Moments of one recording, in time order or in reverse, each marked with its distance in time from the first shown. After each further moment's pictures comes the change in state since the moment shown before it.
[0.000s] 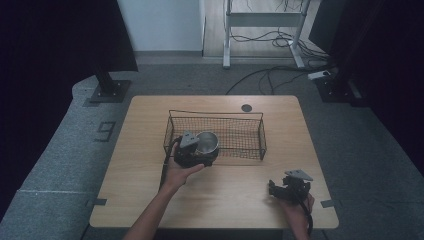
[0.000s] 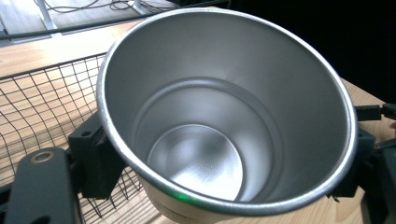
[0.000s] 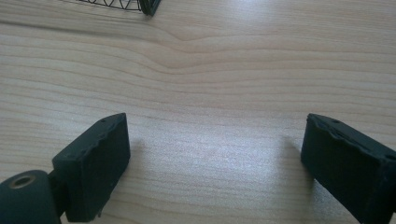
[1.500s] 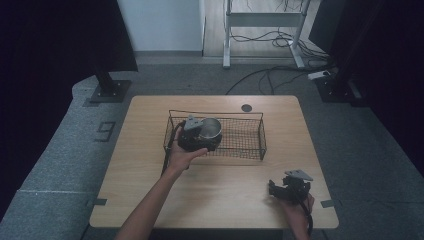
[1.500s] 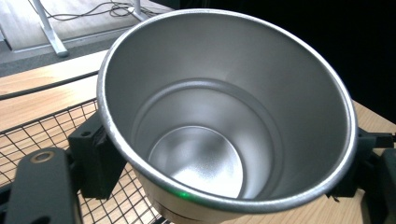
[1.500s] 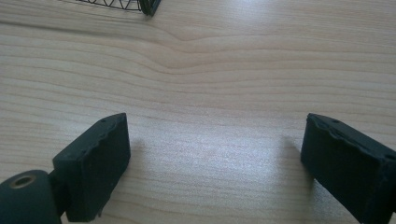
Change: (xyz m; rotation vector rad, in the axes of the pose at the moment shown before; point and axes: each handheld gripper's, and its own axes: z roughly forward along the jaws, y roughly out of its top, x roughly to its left) left arm 0.015 0.038 0.018 -0.003 -0.002 0.005; right arm 0.000 0.000 0.000 0.001 -0.001 -0.004
